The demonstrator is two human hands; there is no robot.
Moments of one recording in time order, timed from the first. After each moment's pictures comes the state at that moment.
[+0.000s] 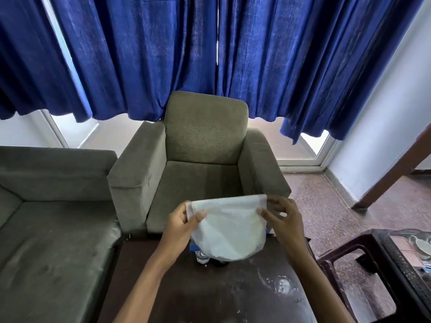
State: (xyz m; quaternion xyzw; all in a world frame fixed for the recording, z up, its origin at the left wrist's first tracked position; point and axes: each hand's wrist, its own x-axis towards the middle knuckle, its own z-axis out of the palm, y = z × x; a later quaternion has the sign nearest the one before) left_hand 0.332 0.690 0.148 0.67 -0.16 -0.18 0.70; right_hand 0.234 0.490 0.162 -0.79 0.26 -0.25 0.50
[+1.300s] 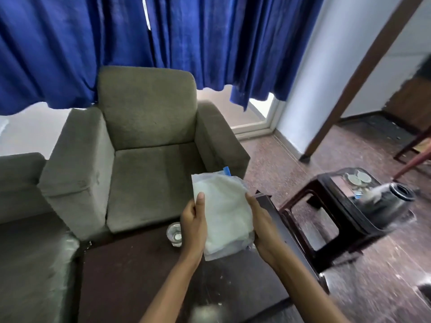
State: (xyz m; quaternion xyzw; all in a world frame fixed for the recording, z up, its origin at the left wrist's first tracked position) left_hand 0.292 0.611 0.121 0.69 -0.09 -0.18 0.69; right_hand 0.204 0.517 0.137 -0.52 0.41 -0.16 0.73
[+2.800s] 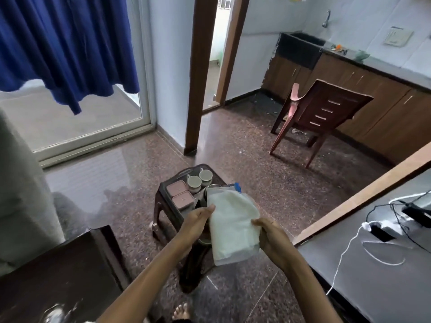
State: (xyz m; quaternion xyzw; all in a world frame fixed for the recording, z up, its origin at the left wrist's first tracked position) left_hand -0.075 0.047 0.071 0.61 -0.26 -0.56 0.49; right_hand -0.263 -0.013 0.082 -0.37 0.53 -0.29 0.71
